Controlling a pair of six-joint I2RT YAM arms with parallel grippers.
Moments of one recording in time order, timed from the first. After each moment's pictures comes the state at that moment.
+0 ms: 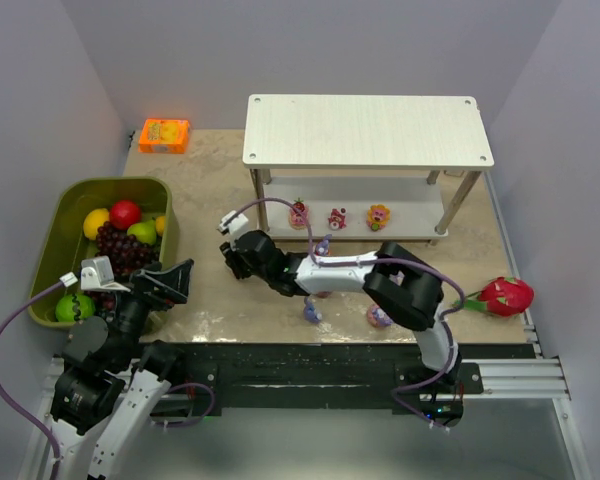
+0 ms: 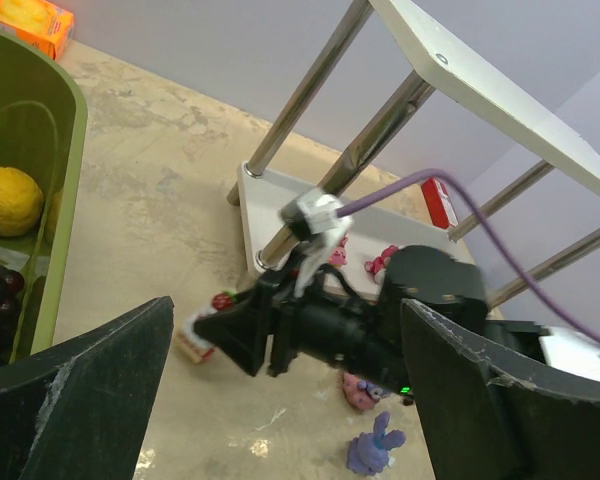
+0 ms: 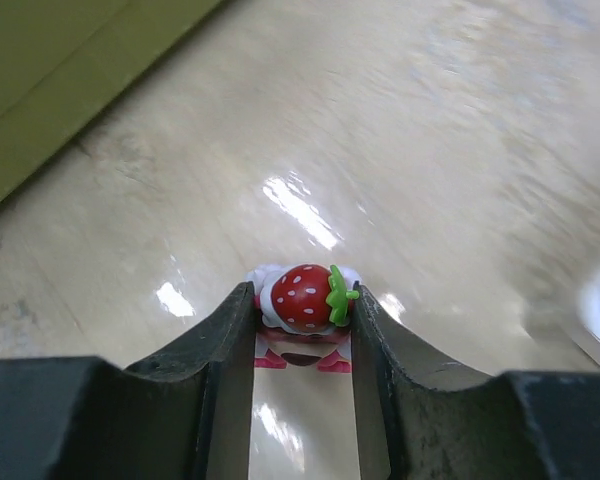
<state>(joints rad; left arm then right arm) -0.41 0.03 0.69 -0.63 -0.22 -0.57 1.10 2.09 1.36 0.26 0.24 0.20</state>
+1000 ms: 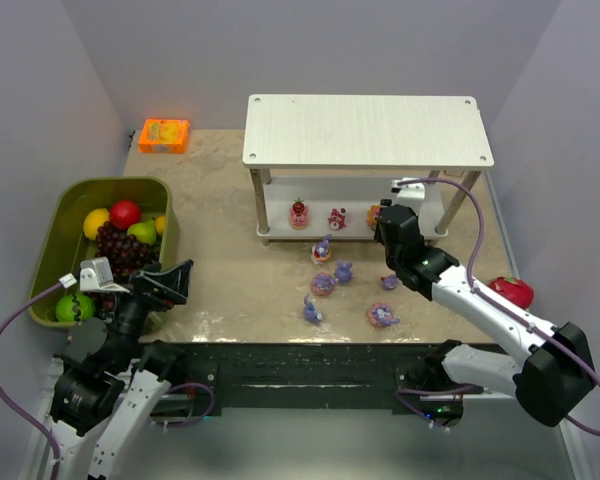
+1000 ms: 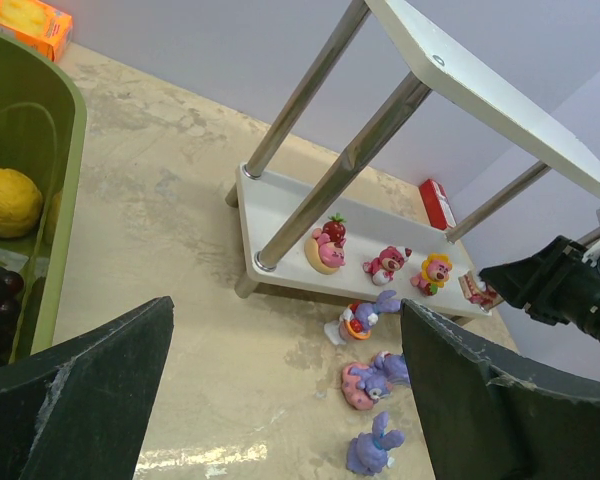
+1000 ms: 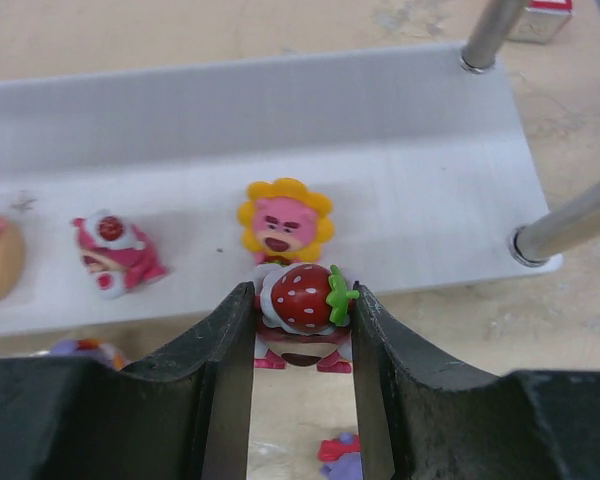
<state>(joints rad) -0.41 0.02 0.69 -0.63 -0.22 -0.57 0.64 1.12 0.79 -0.14 0.70 0.33</state>
